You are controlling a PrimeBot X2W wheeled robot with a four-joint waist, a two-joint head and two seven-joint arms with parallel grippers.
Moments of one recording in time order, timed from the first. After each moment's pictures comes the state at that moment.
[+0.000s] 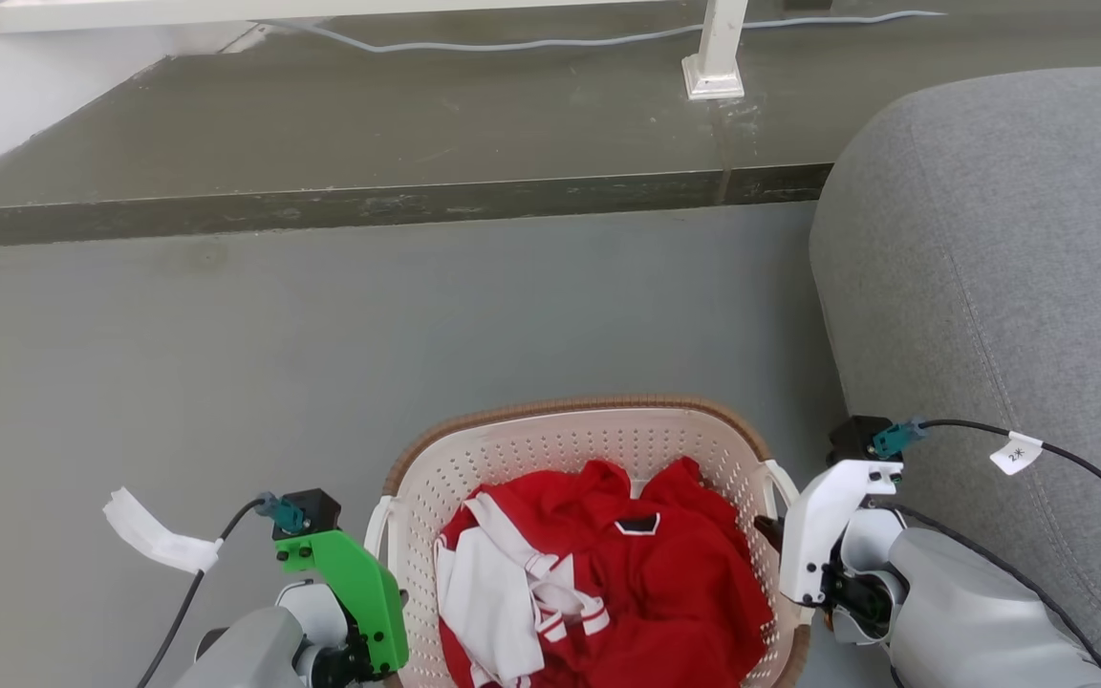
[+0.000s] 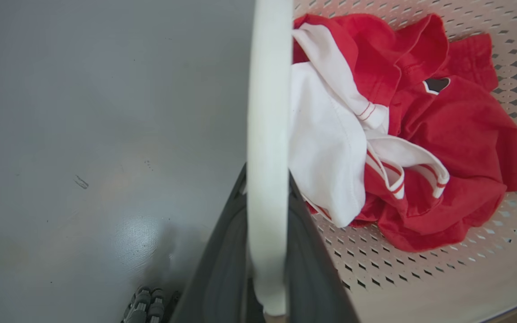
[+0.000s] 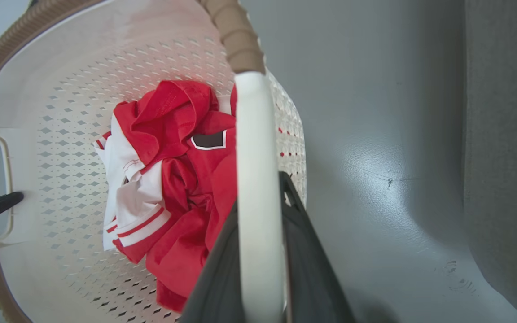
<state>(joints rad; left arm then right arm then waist) -0.50 0.04 -0.81 1.09 -1.04 -0.13 0.23 -0.51 -0.11 0.85 1.08 0.99 0.11 0.16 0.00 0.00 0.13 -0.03</state>
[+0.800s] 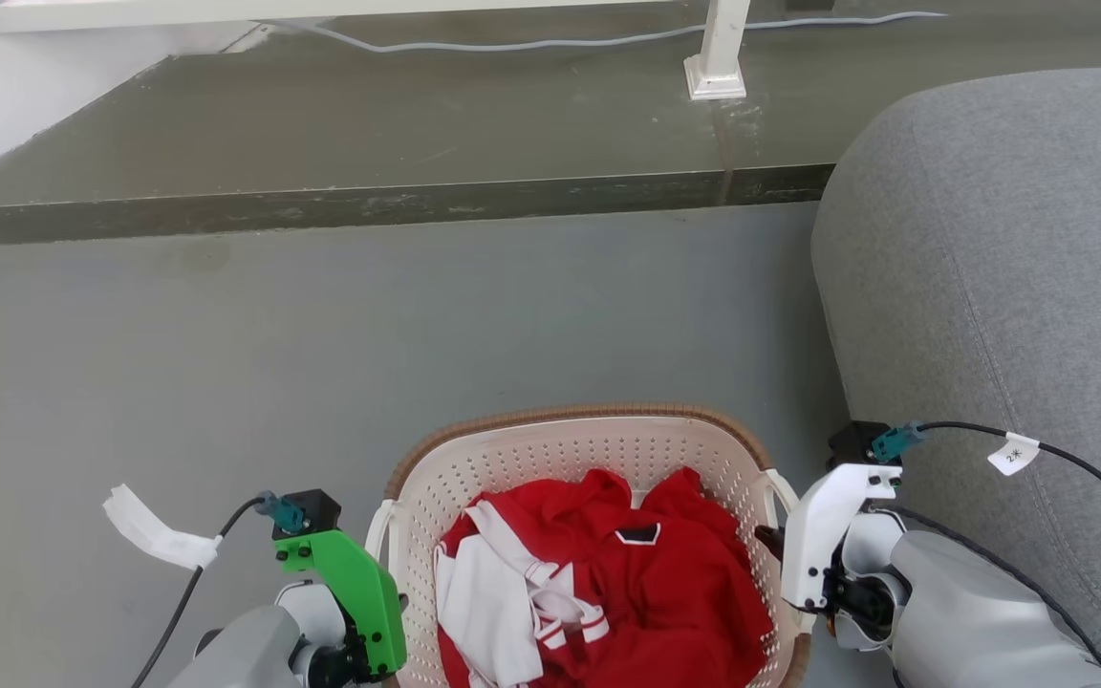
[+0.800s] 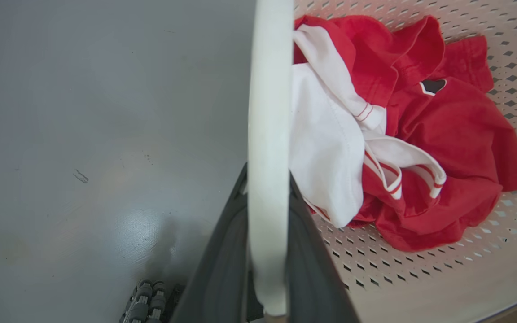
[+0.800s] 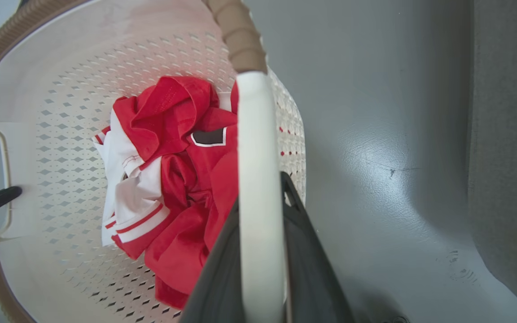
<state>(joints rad) -0.50 0.05 -0.84 1.07 -1.07 -0.13 0.26 -0.51 -0.12 0.88 1.08 1.03 0.11 0.19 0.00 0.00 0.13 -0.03</state>
